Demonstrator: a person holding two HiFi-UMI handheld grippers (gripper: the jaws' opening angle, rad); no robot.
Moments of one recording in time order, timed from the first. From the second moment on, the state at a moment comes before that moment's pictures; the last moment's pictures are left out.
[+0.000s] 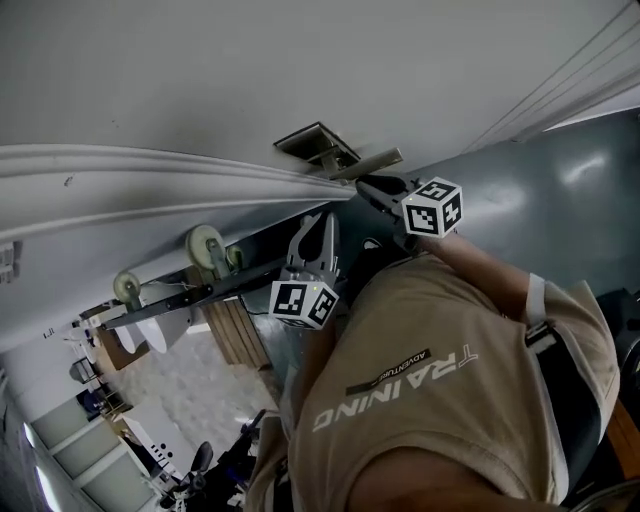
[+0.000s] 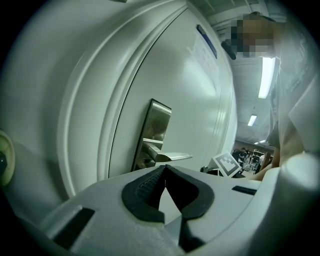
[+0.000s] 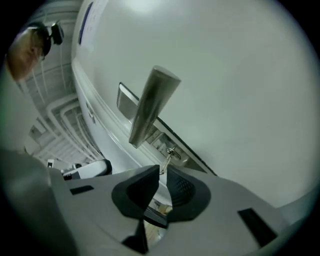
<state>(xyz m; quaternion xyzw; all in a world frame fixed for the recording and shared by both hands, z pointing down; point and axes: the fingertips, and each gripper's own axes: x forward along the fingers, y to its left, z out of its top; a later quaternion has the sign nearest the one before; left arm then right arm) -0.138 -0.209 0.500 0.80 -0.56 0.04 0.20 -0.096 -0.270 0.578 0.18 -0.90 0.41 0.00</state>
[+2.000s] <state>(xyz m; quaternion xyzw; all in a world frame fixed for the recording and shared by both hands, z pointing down) -0.128 -0.192 0.515 0.79 -0.57 0.06 0.20 -0.128 -0.286 0.589 0.19 -0.72 0.66 -0.13</state>
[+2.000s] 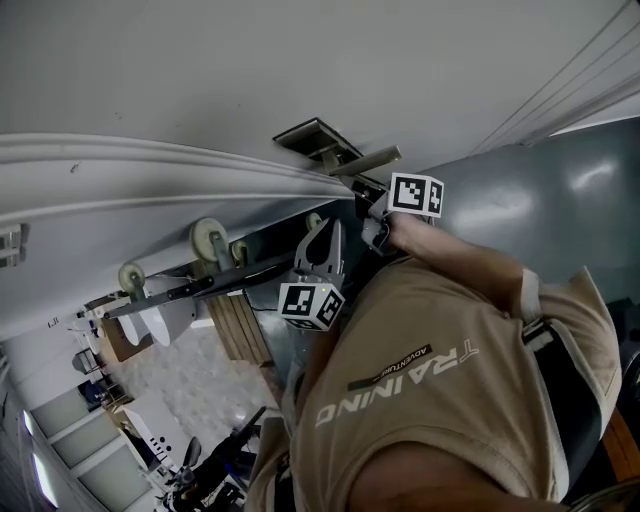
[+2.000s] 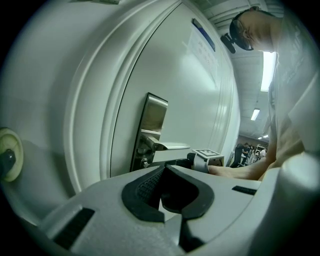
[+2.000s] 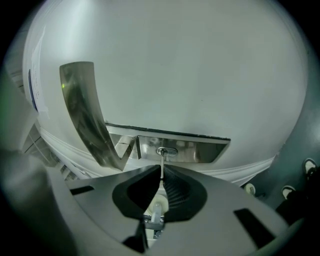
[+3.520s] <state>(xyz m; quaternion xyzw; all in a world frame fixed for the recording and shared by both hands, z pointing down) -0.154 -0.159 0.504 0.82 -0.54 0.05 0.19 -0.121 -0.221 0.577 0.22 -0.75 0.62 -0.09</state>
